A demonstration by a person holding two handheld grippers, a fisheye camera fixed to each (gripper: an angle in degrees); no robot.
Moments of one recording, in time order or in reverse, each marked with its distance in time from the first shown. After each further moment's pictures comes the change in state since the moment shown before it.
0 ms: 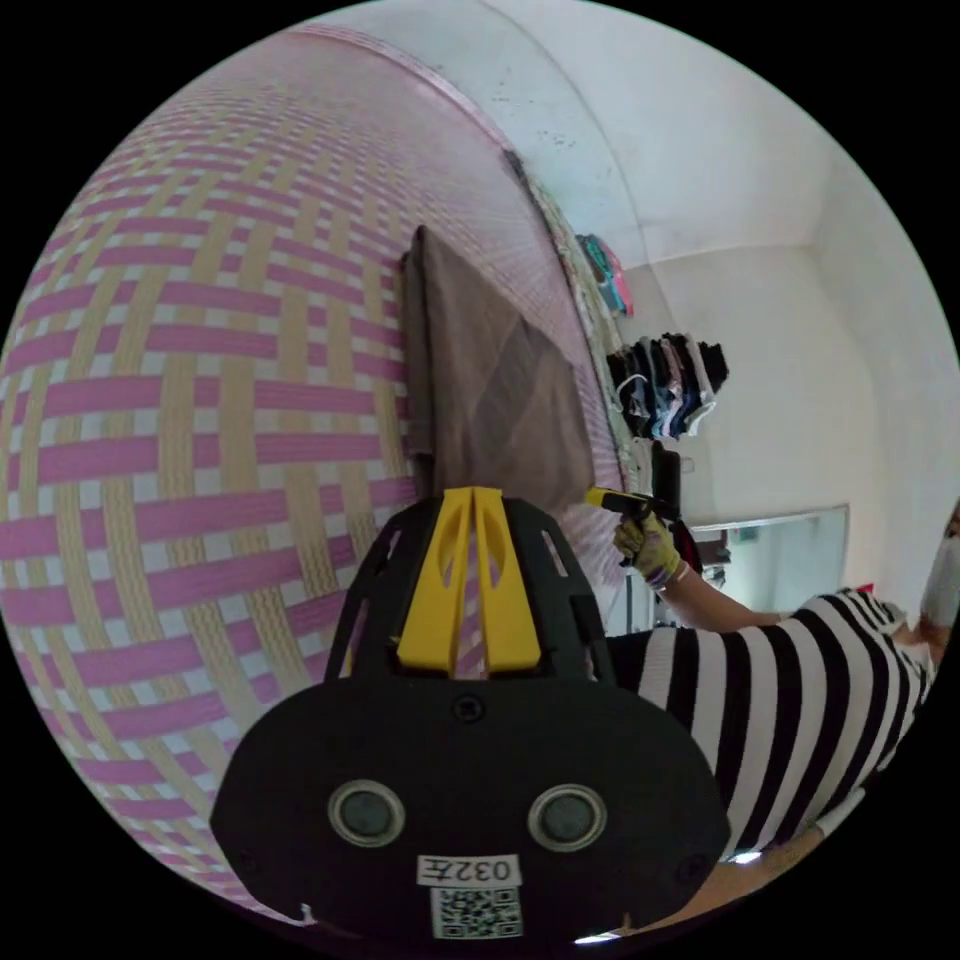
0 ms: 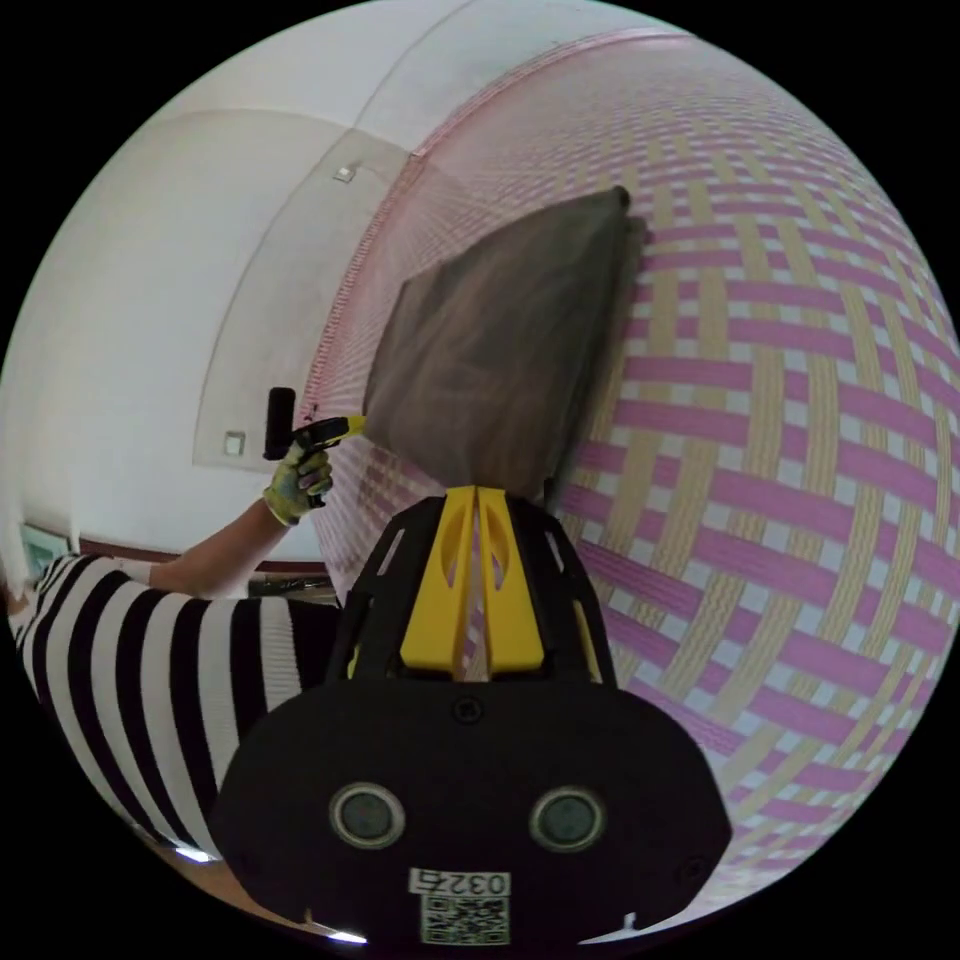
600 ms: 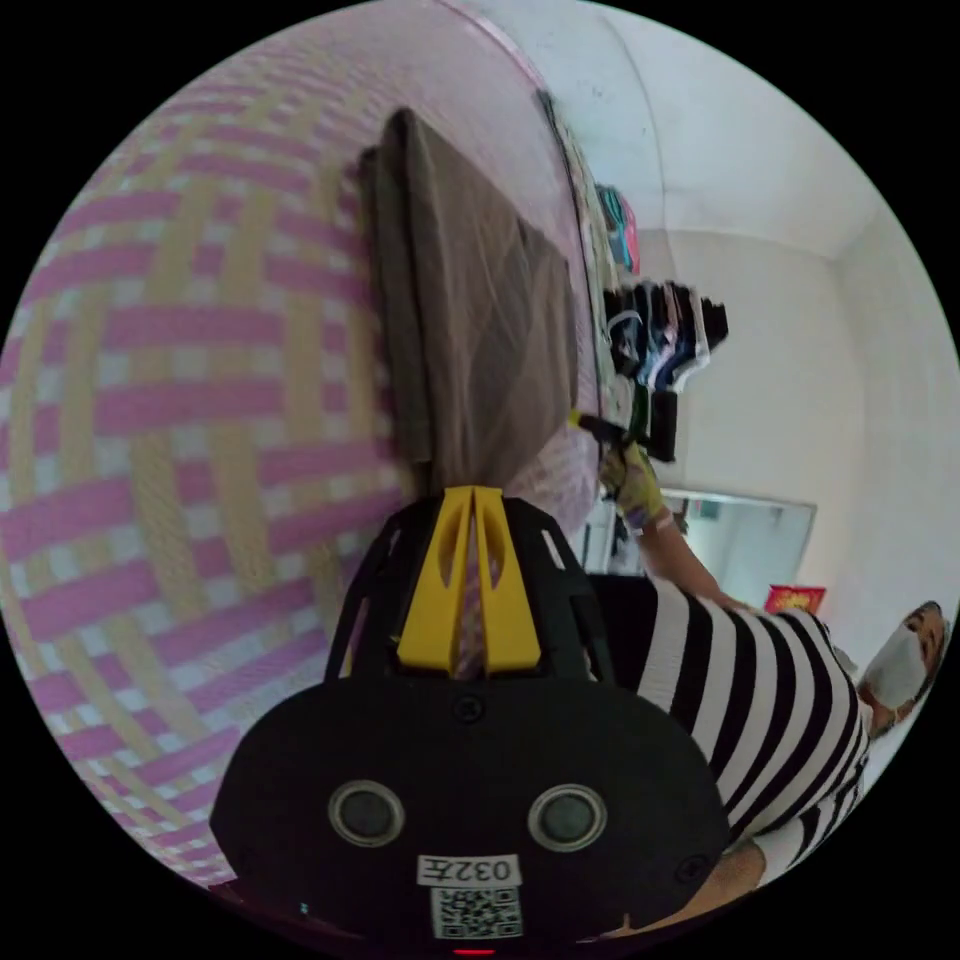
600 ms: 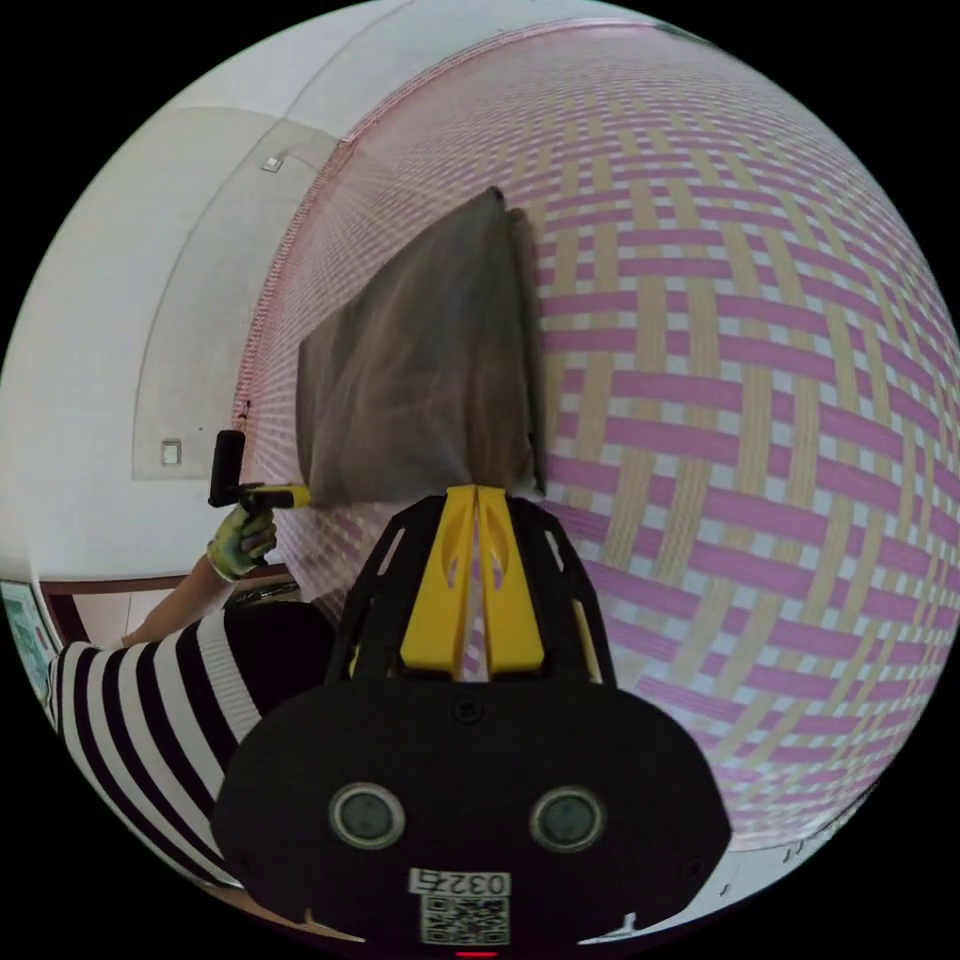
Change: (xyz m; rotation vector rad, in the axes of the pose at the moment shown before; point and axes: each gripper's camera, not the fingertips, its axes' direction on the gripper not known) left arm -0.047 0.053 0.075 -0.195 0.112 -0.108; right arm 0.052 0.008 0.017 -0.049 0.205 0.121
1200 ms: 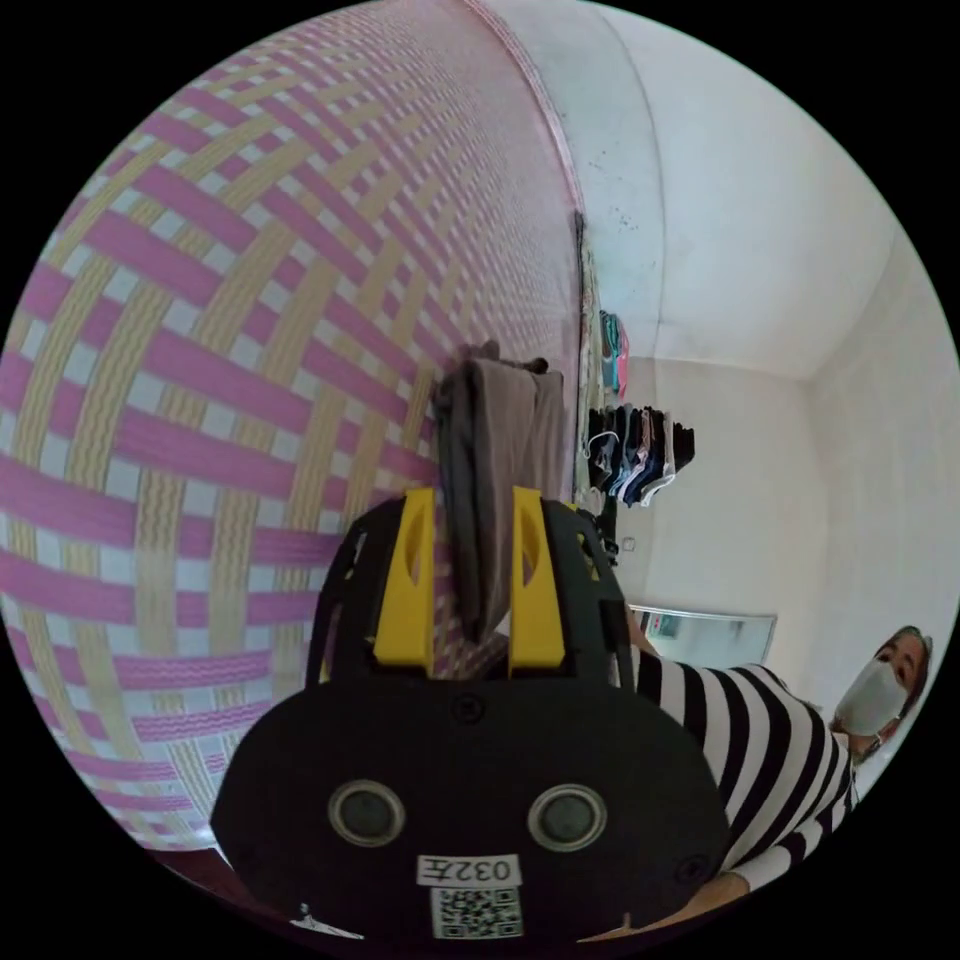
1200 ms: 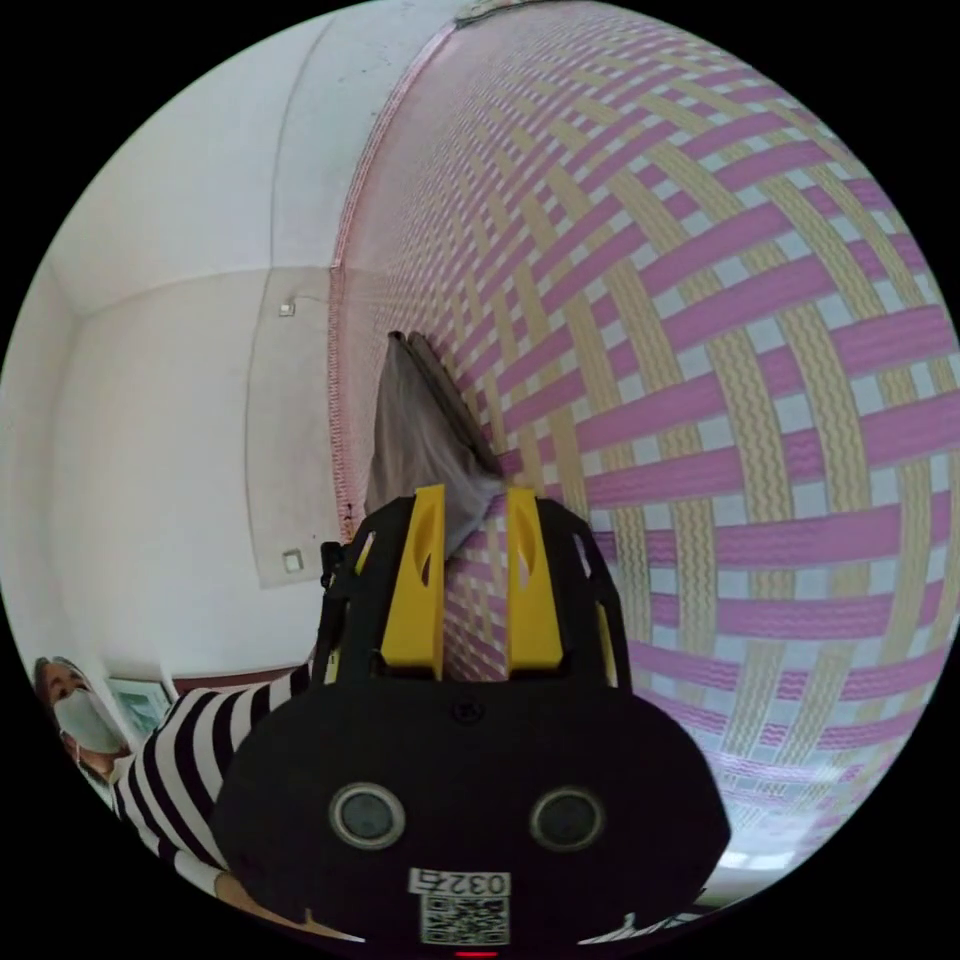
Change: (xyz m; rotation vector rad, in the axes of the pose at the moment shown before) left arm -0.083 -0.021 -0.043 0.342 0.101 -0.180; right arm 0.180 0.005 -0.020 0.172 -0.365 0.295
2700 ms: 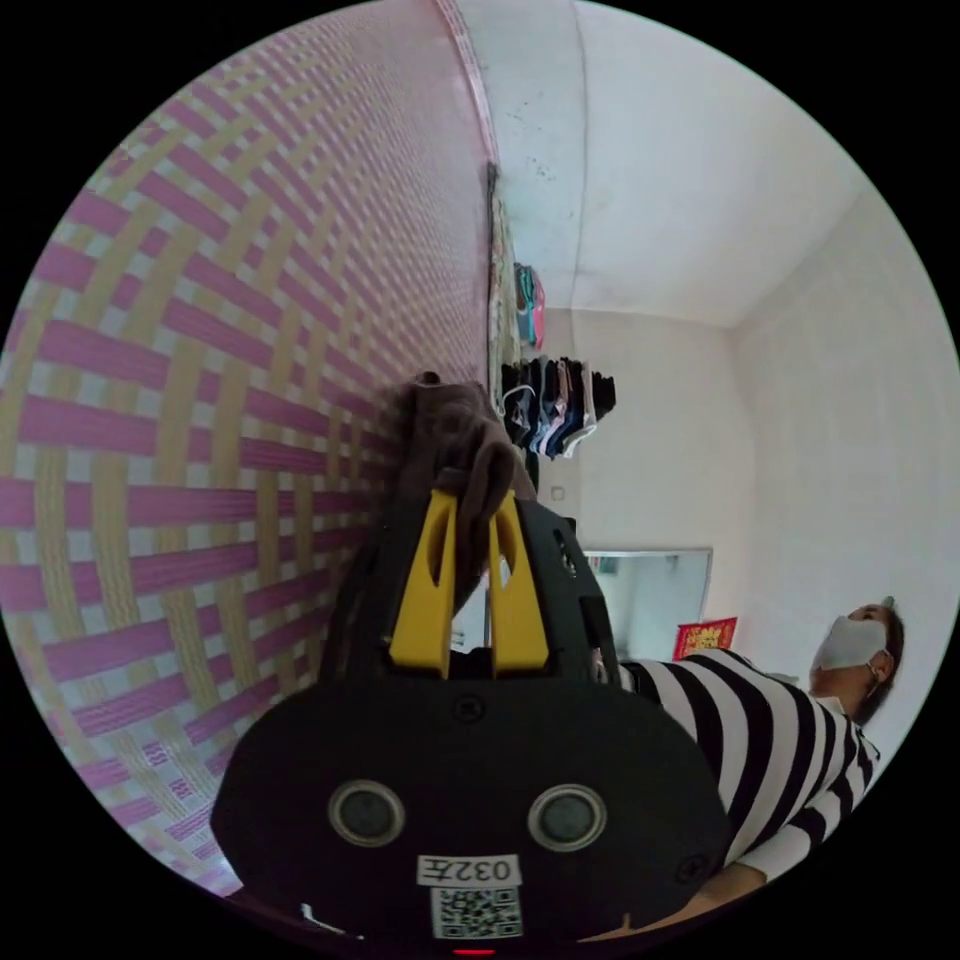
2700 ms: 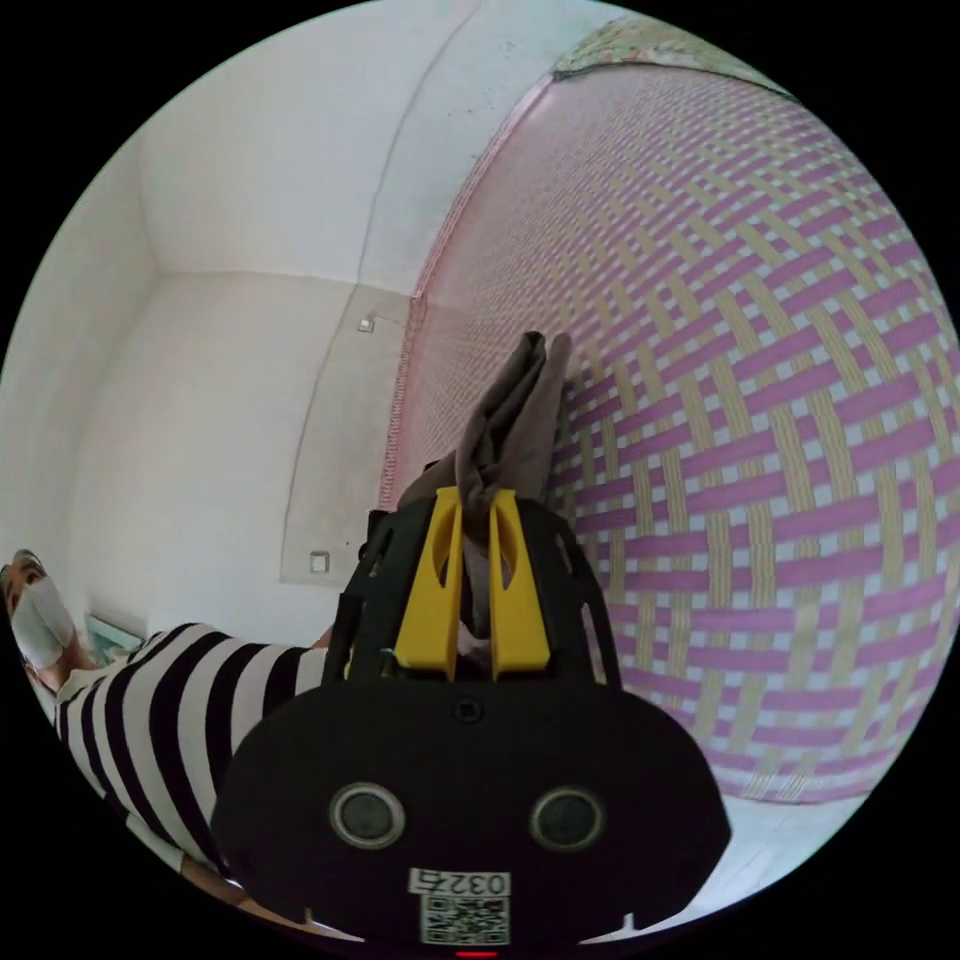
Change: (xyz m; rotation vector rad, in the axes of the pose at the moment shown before) left arm -0.122 -0.135 0.134 -0.126 0.261 0.129; right arm 0.229 0.020 0.144 0.171 -0.099 -0.166
